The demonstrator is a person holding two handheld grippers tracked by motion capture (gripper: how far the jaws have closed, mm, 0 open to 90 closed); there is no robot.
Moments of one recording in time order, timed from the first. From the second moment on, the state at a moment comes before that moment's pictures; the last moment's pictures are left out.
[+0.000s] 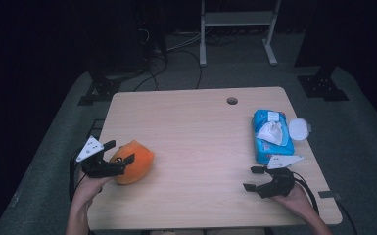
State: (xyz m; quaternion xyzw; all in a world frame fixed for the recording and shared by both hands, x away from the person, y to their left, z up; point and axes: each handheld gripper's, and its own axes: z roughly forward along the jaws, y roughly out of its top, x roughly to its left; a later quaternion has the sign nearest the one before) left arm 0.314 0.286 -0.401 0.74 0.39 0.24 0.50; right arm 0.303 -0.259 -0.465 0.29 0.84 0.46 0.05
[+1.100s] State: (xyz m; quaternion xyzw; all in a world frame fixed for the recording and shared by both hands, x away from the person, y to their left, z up) left arm 0.320 0.288 -0.435 0.77 0.40 0.21 0.46; right arm 0.302 -0.258 -0.466 0.28 0.84 0.46 0.04
